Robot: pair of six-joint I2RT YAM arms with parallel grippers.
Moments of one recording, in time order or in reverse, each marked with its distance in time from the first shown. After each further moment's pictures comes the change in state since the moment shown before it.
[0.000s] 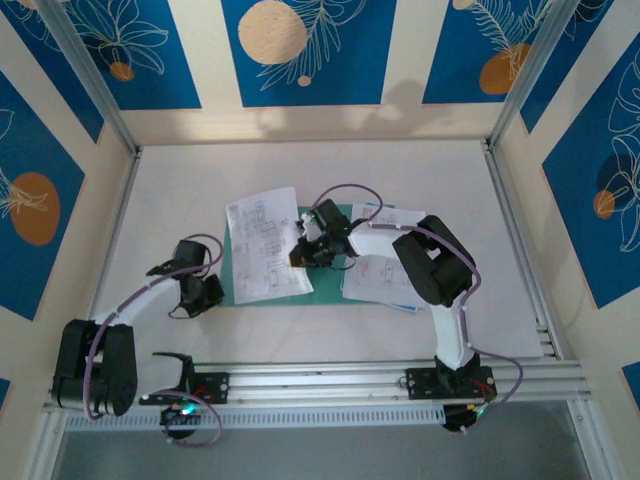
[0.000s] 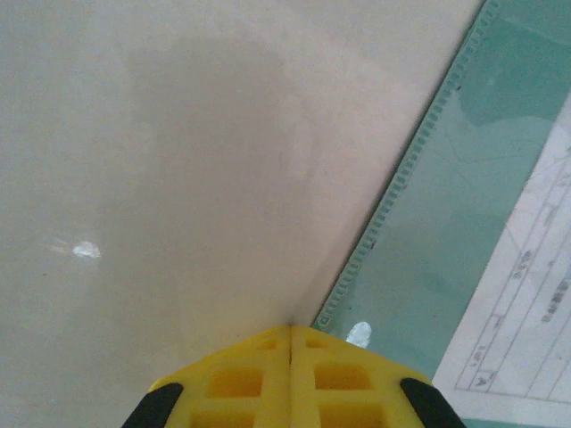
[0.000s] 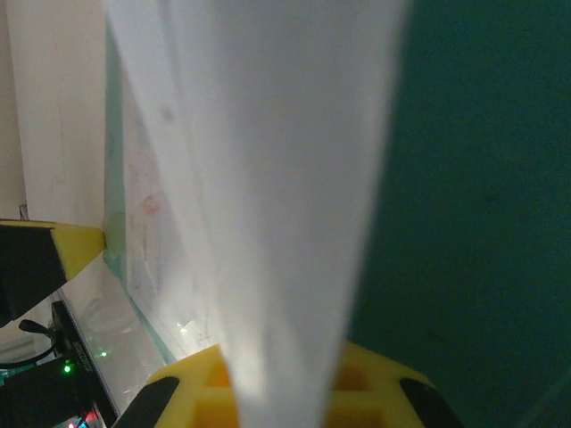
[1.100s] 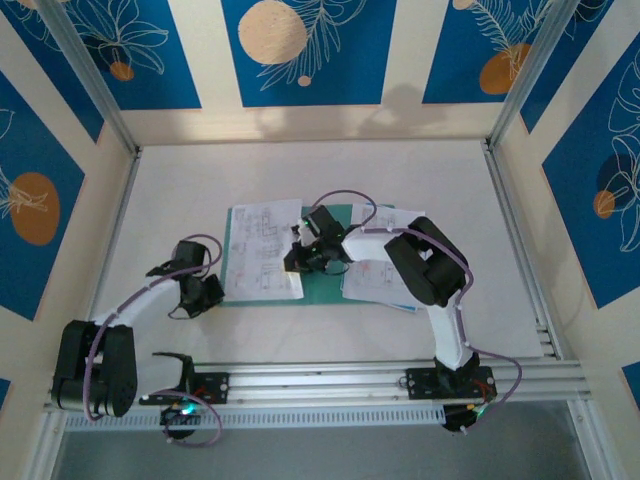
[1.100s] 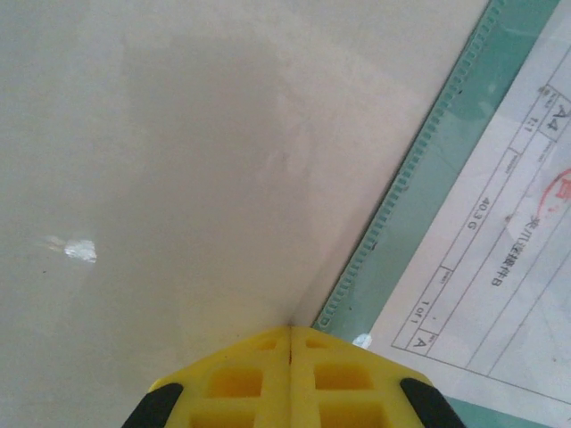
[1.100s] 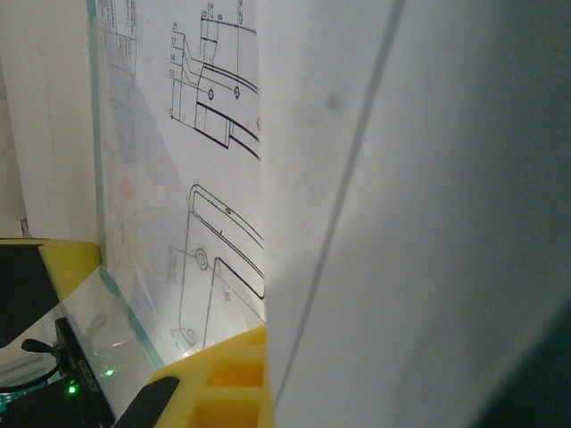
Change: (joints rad) left arm 0.002 -0.005 -0.006 0.008 0.004 -0.018; right arm 0.056 0.034 -0.005 0.068 0.030 0.099
